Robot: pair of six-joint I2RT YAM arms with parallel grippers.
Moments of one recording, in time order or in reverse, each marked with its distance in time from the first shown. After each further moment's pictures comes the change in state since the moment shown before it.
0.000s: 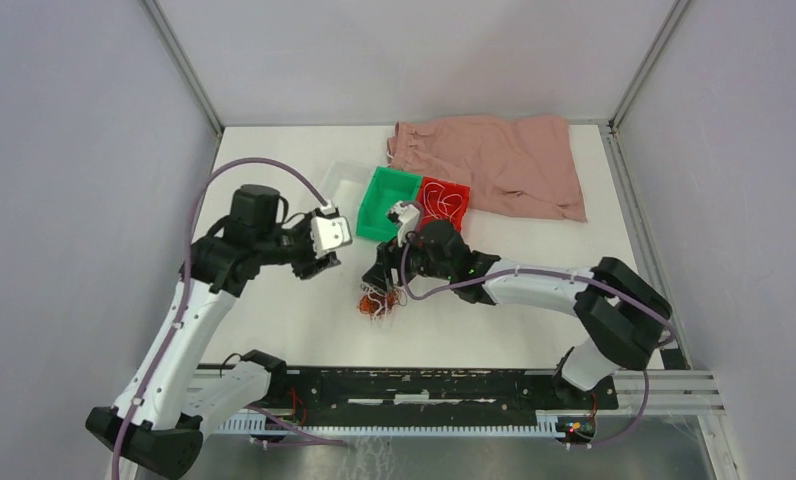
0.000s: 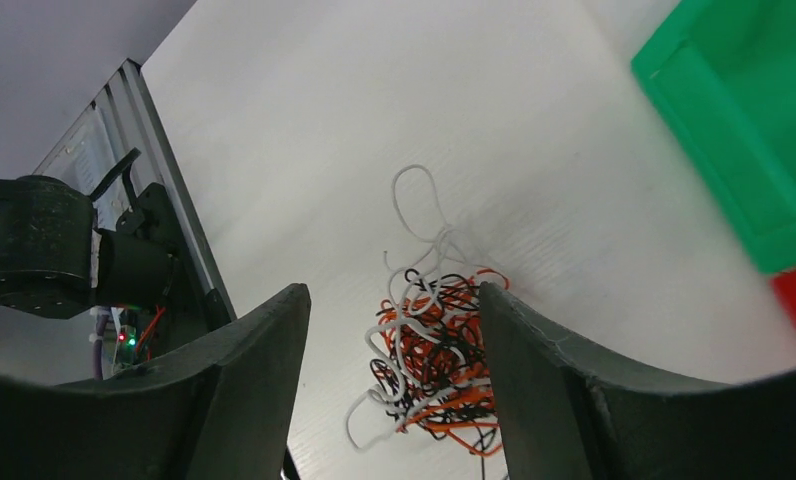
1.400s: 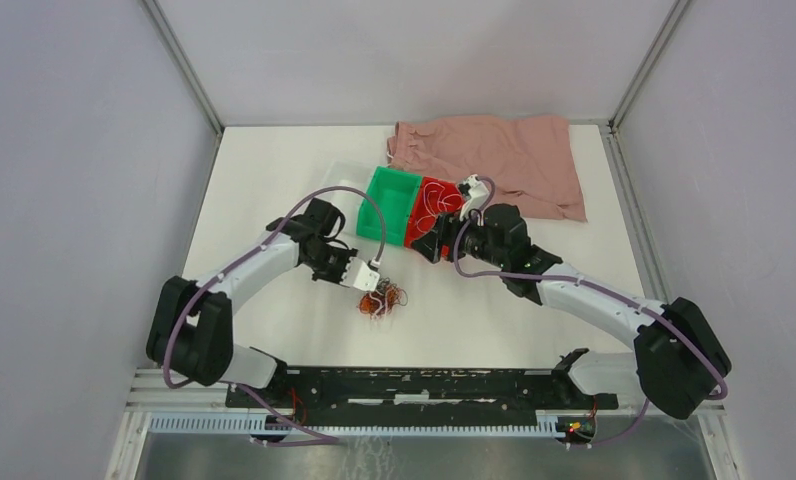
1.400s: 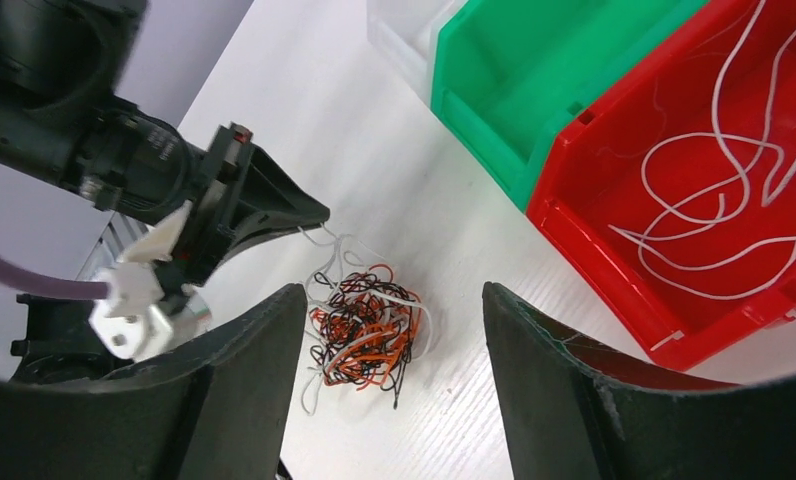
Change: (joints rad) left arm -0.055 0.517 -0.287 0.150 -0.183 0.714; right arm -0.277 -0.355 -0.156 -0.126 -0.016 0.104
